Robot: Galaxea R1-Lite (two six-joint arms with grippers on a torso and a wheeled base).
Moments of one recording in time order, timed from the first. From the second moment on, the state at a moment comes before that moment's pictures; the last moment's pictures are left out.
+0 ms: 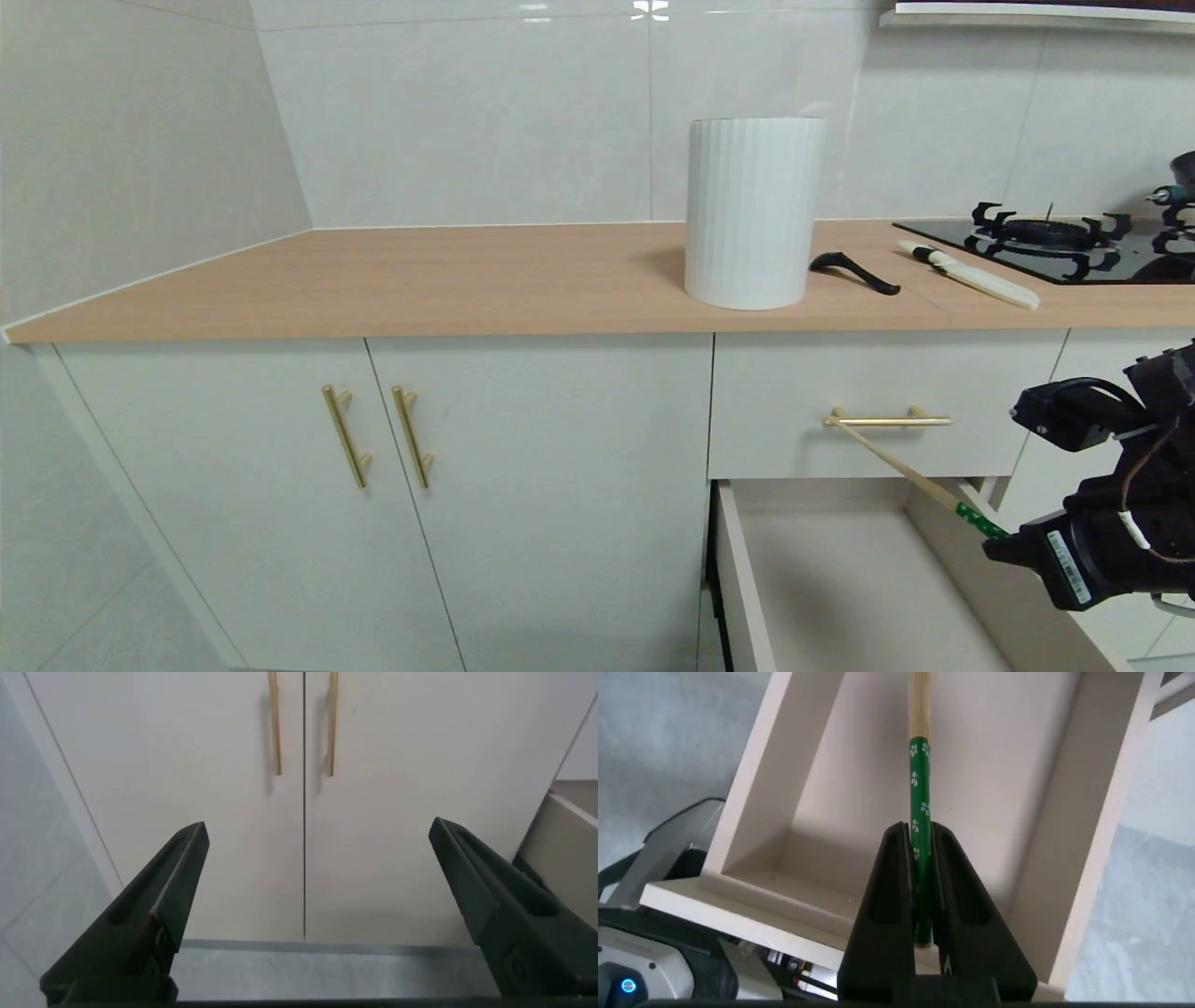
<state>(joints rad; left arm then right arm) 0.00 0.00 0.00 0.00 0.03 0.00 0.32 1.38 -0.77 0.27 0.00 0.00</state>
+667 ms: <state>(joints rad) 0.00 0.00 0.00 0.00 0.03 0.00 0.45 1.73 -0.78 0.24 -0.03 0.10</state>
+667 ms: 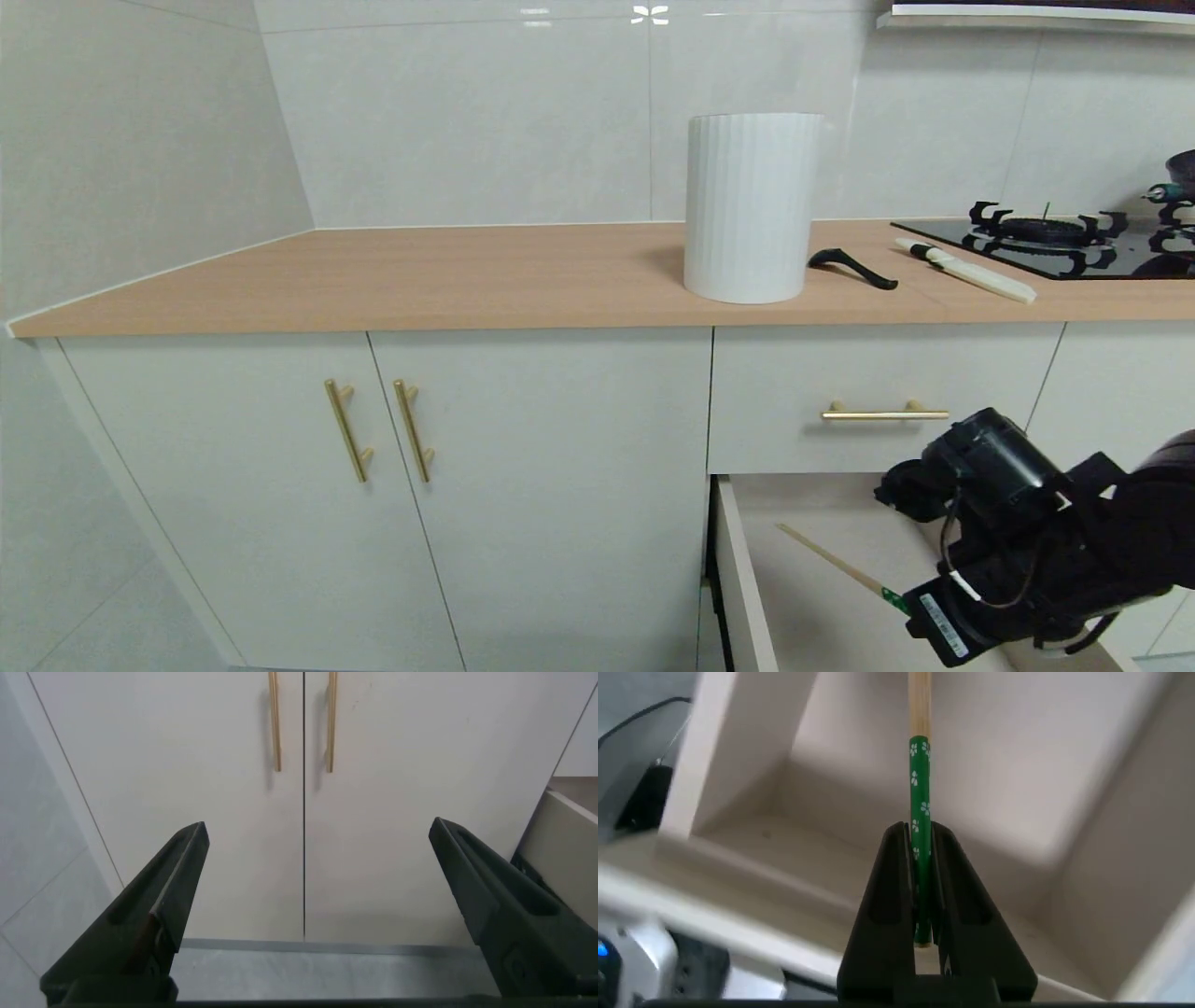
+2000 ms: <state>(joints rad) 0.00 0.00 0.00 0.00 0.03 0.00 0.46 2.32 -1.10 0.24 -0.17 0.29</state>
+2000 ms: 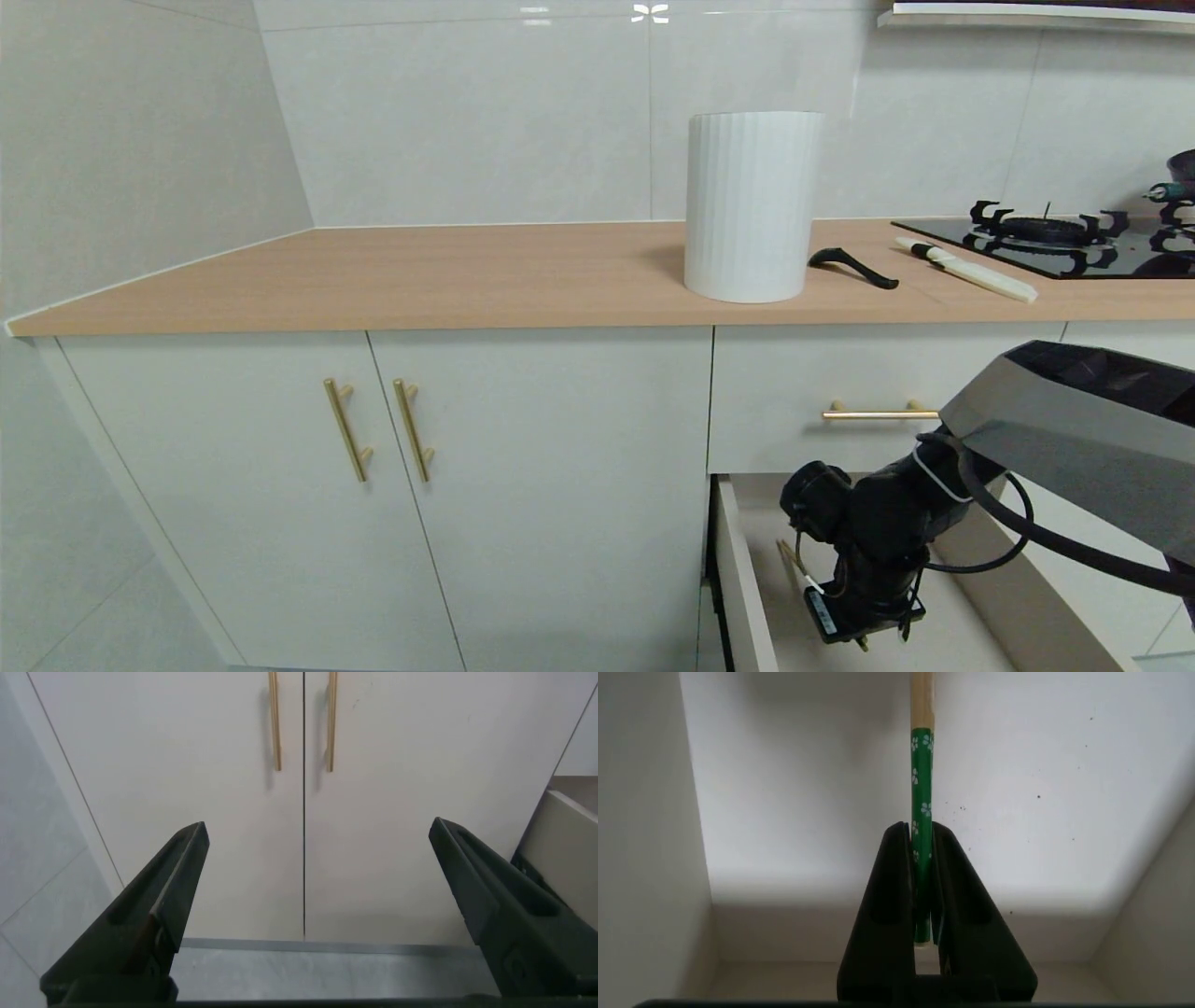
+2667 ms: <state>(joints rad) 0.00 0.00 0.00 0.00 0.03 0.00 0.46 2.32 -1.09 0.24 -0.17 0.29</state>
